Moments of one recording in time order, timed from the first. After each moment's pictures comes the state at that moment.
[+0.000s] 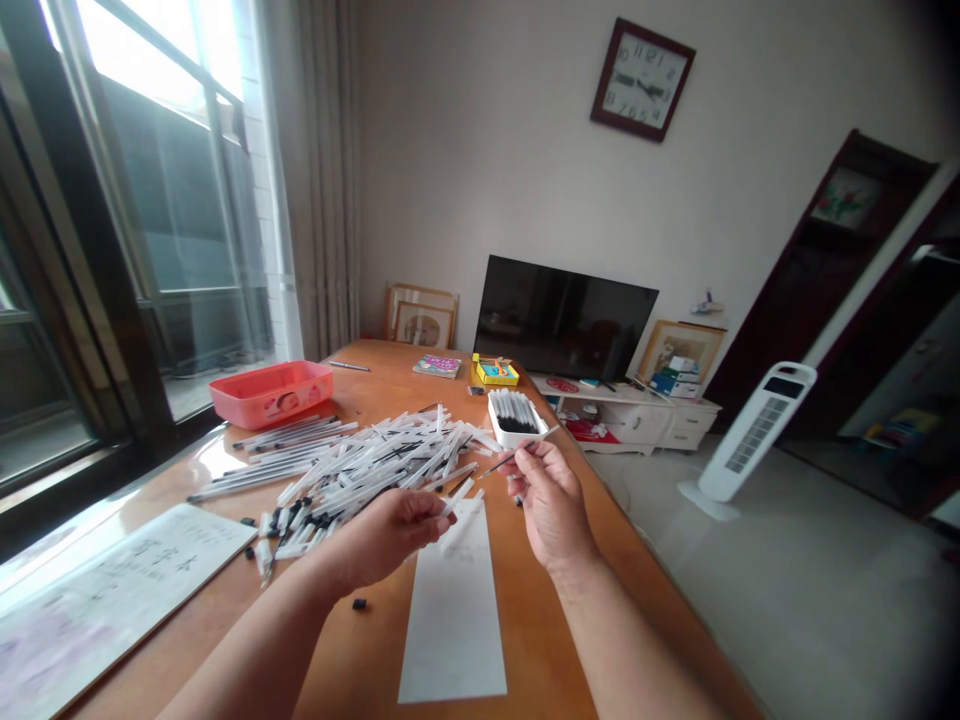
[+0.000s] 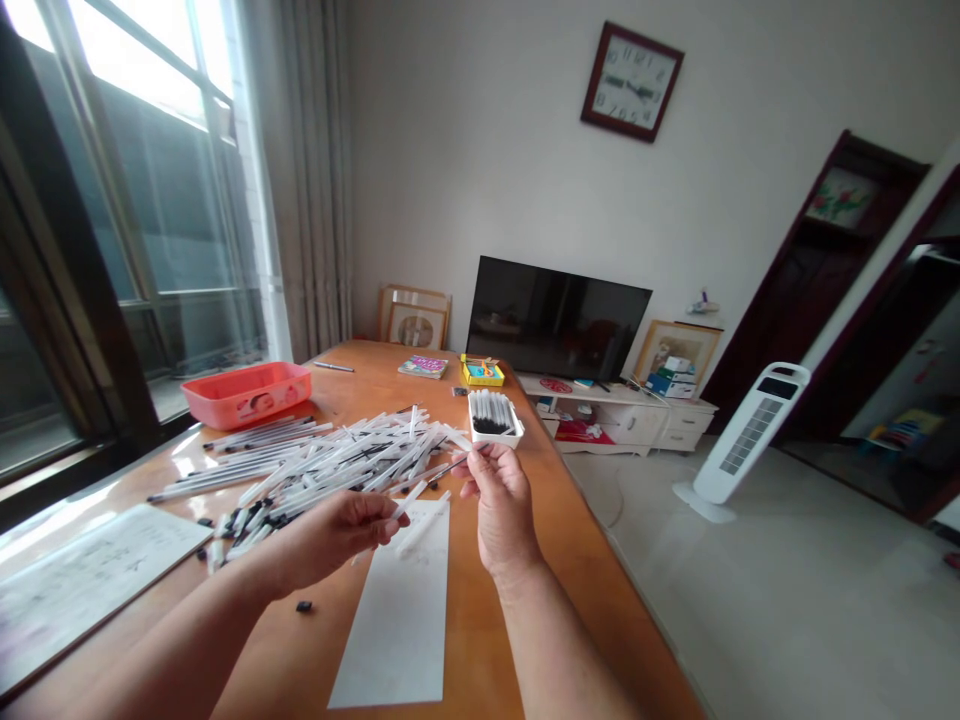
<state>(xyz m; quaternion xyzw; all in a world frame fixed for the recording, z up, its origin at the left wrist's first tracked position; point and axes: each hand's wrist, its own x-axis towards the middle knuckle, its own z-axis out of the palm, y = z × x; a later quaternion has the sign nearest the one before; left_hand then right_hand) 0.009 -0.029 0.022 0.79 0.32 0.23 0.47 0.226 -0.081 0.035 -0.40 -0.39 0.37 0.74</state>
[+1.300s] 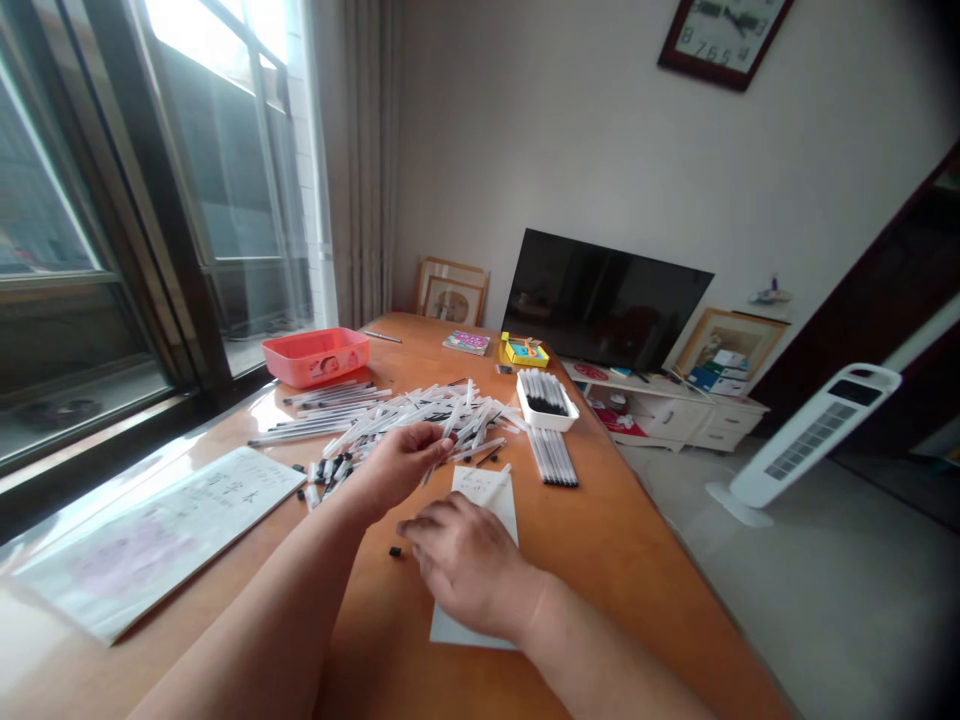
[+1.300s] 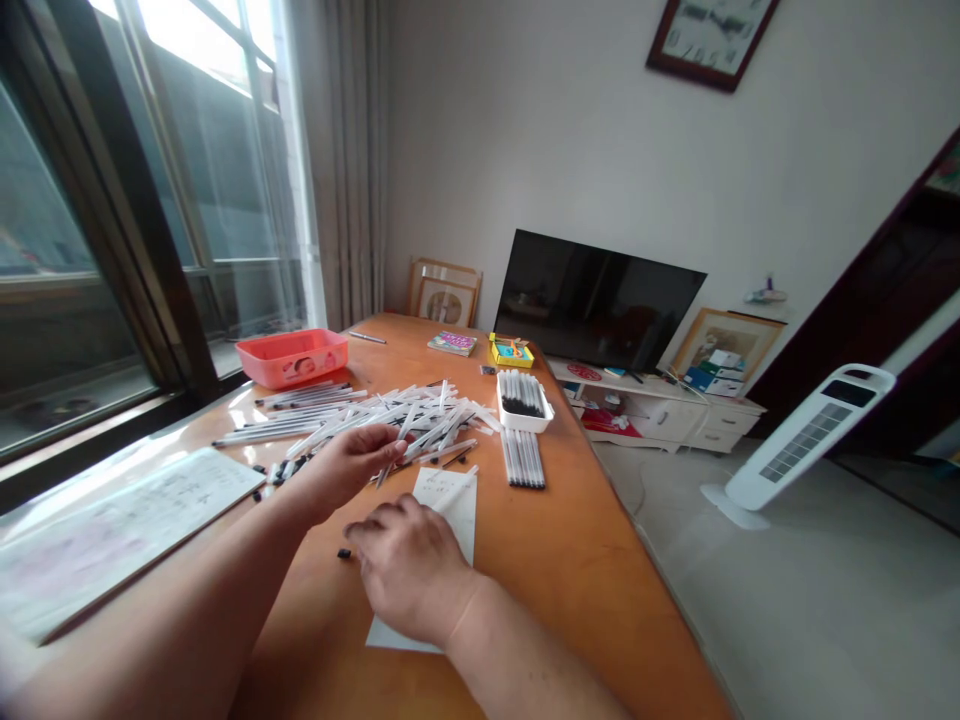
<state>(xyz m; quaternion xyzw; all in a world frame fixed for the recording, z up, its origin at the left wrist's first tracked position) -0.007 -0.014 0.031 0.72 0.38 0.37 0.45 0.140 -0.113 0.004 -0.42 -0.87 0.05 0.24</state>
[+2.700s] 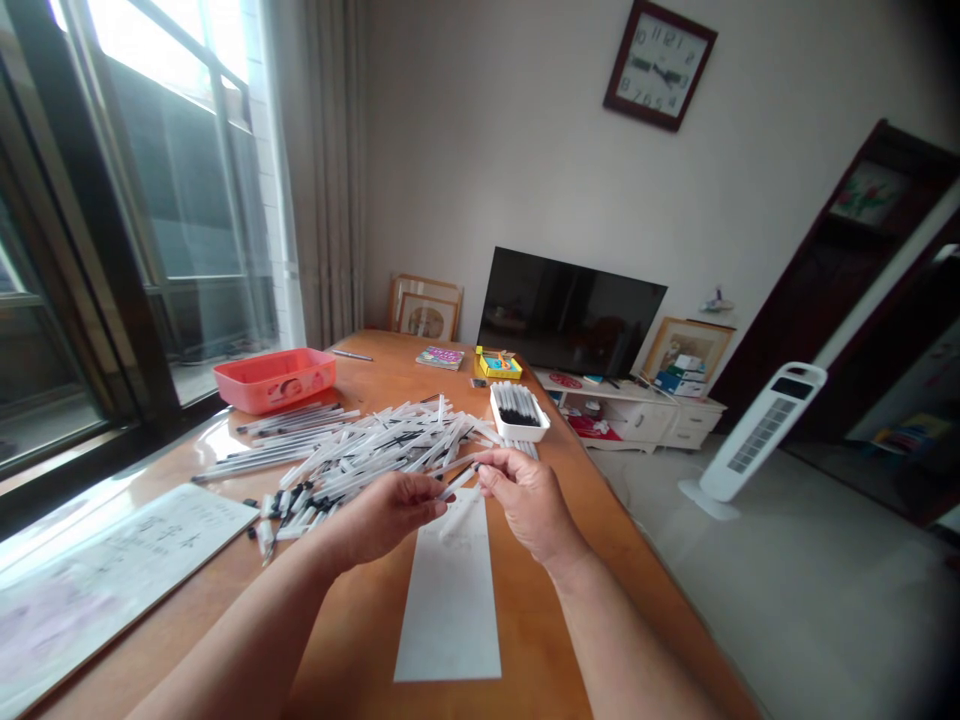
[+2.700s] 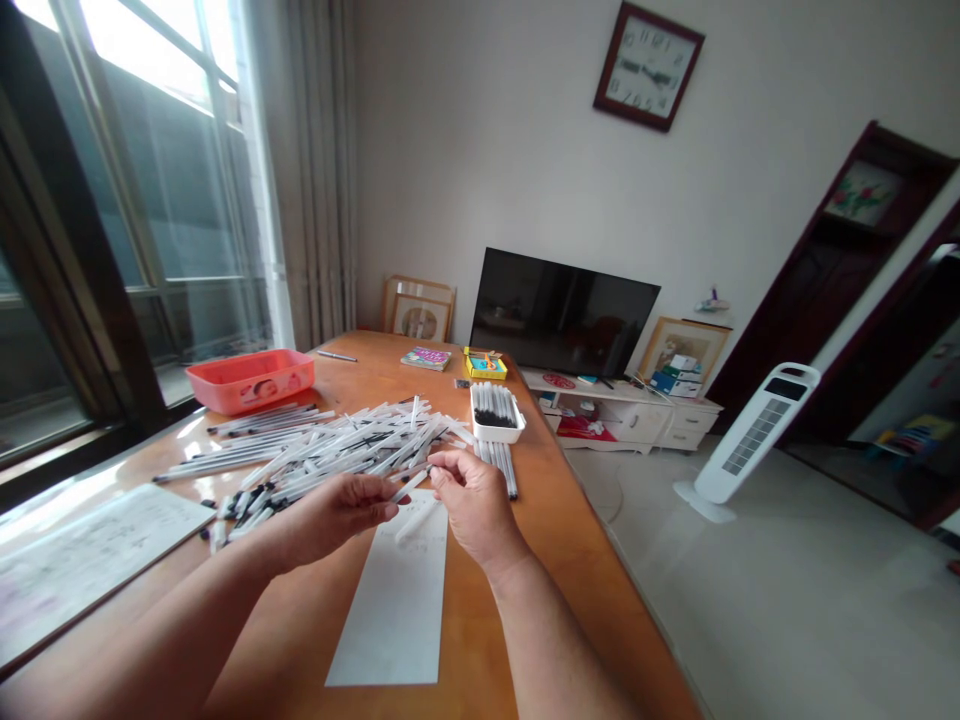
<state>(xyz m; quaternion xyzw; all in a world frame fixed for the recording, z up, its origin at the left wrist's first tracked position) 0.011 -0.024 0.021 0.78 0.26 0.23 0.52 0.220 -0.084 0.032 -0.50 -0.56 0.32 0.58</state>
